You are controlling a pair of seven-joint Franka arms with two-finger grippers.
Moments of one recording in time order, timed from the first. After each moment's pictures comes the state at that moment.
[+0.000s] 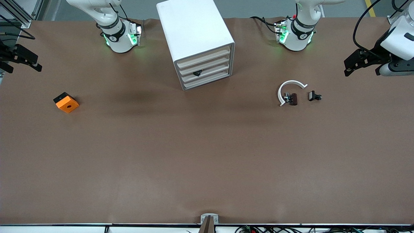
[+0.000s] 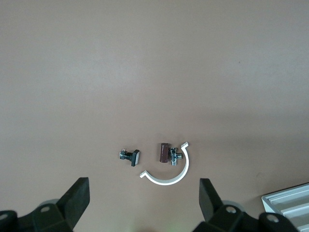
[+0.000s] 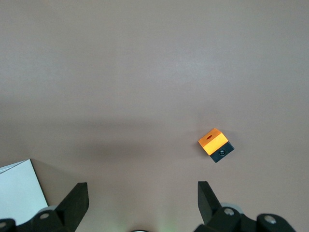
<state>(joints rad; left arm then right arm) 0.00 -0.10 -0.12 -1.62 0.03 1.53 -0.12 -0.02 -0.17 -0.08 -1.71 0.01 1.53 -0.13</state>
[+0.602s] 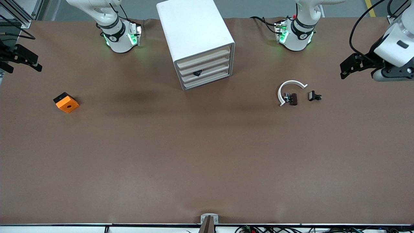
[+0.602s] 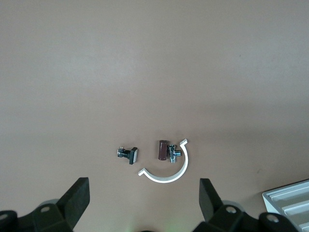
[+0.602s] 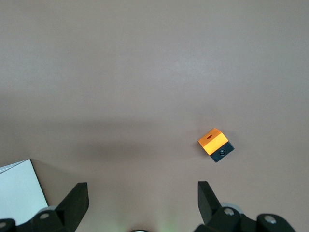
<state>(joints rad) 0.00 -0.05 -0.13 -1.62 0.03 1.53 -0.12 -0.02 -0.17 -0.08 -1.71 0.01 1.53 -0.13</state>
